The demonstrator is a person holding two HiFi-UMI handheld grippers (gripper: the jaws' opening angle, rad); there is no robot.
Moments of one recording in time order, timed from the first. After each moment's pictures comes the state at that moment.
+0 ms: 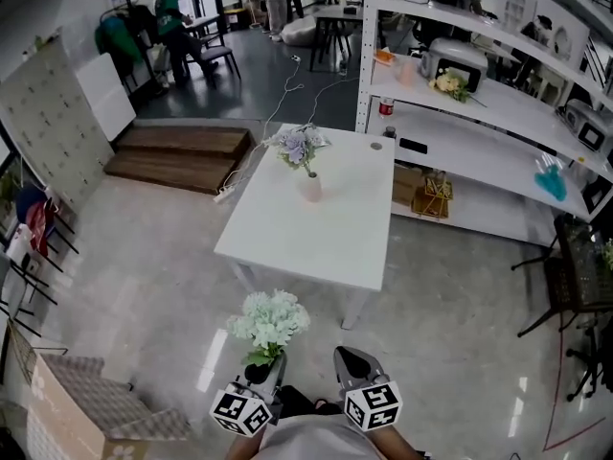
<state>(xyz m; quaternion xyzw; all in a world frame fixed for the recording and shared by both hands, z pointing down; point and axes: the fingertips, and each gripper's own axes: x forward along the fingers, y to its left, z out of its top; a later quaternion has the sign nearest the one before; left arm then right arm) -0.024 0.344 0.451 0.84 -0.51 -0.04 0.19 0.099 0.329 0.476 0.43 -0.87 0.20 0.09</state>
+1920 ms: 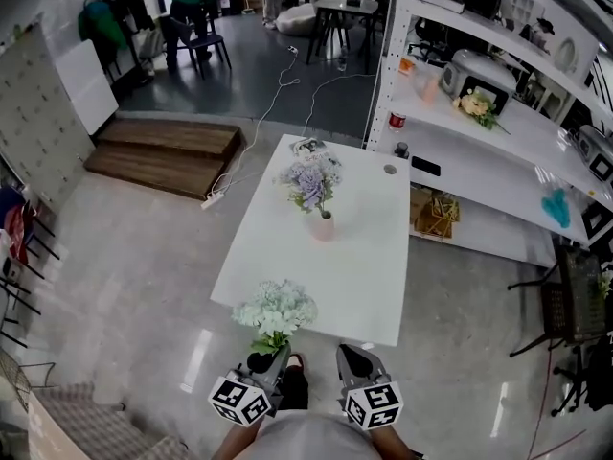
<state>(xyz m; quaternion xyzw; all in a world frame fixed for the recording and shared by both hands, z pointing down) -0.085 0.113 0.448 0.86 -0.46 -0.05 0.23 0.036 0.116 0.472 0.46 -0.86 0.20 0.11</state>
